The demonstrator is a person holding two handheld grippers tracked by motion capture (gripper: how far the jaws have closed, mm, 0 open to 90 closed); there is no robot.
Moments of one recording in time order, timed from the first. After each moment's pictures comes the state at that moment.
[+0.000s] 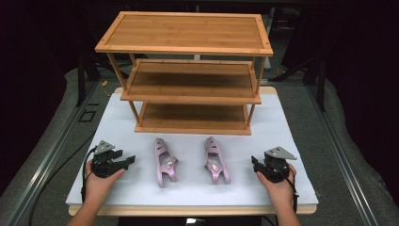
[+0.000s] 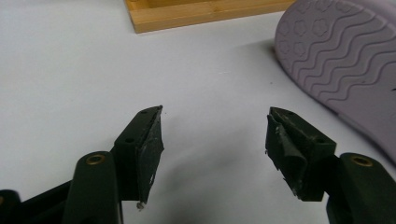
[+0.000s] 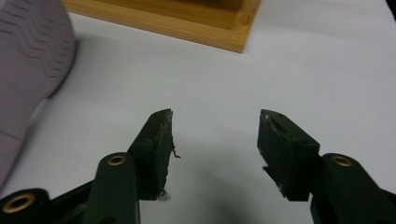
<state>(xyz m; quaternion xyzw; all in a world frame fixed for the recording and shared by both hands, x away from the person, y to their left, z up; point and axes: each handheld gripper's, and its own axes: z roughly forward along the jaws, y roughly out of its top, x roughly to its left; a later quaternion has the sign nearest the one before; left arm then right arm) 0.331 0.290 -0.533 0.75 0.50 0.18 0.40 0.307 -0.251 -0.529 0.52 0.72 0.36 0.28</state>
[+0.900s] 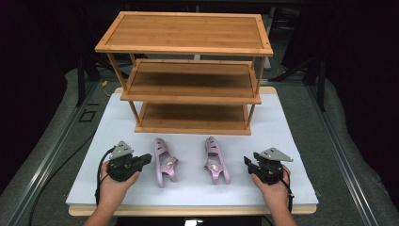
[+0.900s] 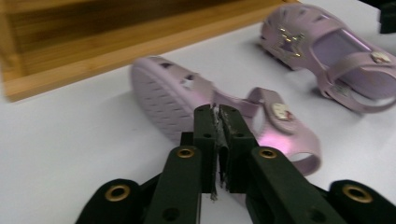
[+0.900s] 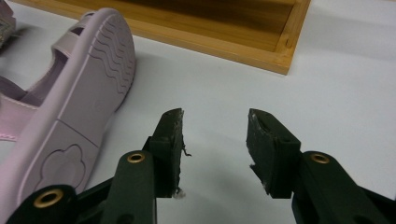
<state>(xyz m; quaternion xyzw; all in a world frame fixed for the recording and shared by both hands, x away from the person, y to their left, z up) 0.298 0.213 -0.486 0.79 0.41 0.15 0.44 0.298 -0.231 -0.517 0.49 0.73 0.40 0.26</state>
